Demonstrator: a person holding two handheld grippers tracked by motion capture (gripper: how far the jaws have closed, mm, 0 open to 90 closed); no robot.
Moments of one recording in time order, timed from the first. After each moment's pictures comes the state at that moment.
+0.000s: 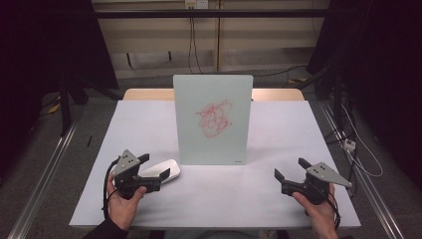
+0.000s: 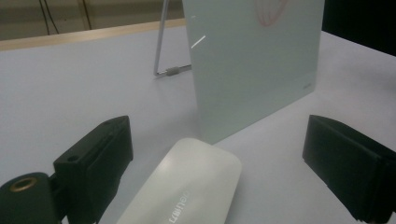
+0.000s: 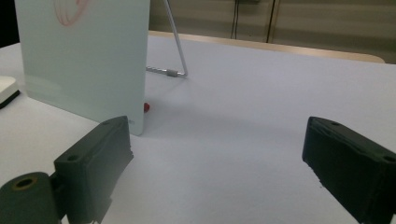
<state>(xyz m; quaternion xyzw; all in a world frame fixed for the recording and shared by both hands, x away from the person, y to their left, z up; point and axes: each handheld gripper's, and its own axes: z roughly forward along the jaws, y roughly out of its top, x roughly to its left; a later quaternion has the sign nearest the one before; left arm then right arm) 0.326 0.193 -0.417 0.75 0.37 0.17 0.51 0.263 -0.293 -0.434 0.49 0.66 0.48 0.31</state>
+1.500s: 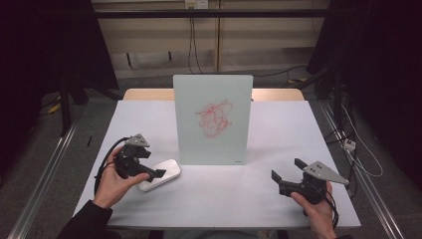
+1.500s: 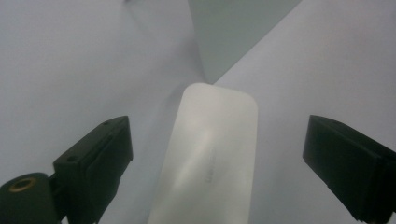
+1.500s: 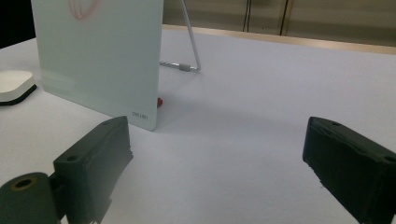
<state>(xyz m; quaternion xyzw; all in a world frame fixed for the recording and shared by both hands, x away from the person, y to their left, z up) 0.385 0.193 -0.396 0.89 0.31 0.04 0.33 0.266 -0.289 -0.435 0.48 0.67 0.48 0.29</state>
